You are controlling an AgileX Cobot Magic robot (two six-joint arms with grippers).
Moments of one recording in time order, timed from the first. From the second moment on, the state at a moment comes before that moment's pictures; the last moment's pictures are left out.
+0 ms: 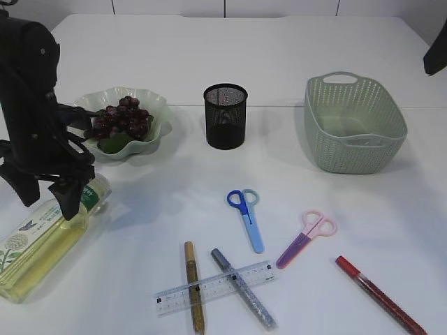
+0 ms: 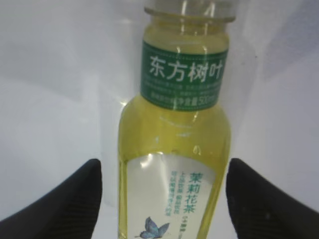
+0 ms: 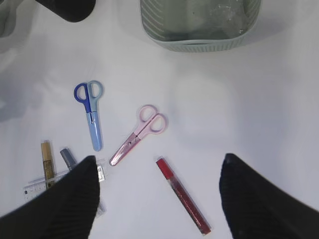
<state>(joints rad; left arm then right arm) -0.26 2.03 -1.46 0.07 1.21 0.01 0.02 1.39 -1.44 0.22 1.25 0.03</state>
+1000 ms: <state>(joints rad) -0.26 2.16 -1.47 0.04 1.20 0.03 0.02 1.39 -1.44 0.22 1.25 0.02</state>
